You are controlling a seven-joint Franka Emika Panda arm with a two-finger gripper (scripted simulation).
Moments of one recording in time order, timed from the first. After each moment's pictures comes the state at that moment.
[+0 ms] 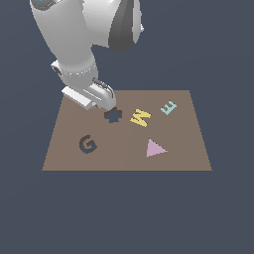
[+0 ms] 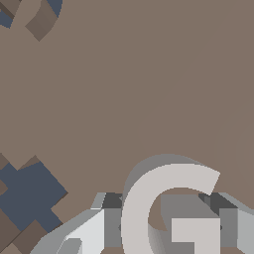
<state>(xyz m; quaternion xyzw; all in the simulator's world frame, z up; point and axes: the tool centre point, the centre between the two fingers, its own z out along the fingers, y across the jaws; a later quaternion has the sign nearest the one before) -0.087 -0.124 0.032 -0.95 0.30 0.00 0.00</state>
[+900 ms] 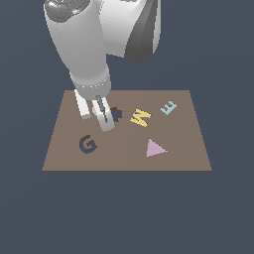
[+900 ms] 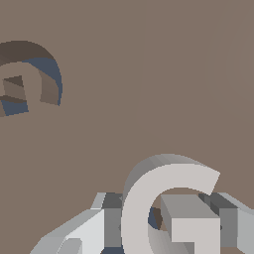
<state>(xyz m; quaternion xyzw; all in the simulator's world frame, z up) -0.043 -0.085 0.035 -0.82 0.57 0.00 0.00</state>
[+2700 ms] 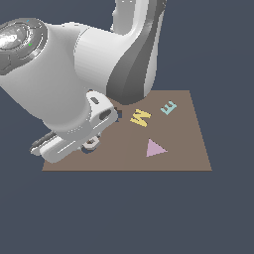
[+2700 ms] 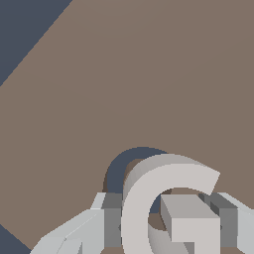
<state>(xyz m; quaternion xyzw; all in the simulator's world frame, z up) 0.066 -0.113 0.040 -0.34 0.94 0.00 0.00</state>
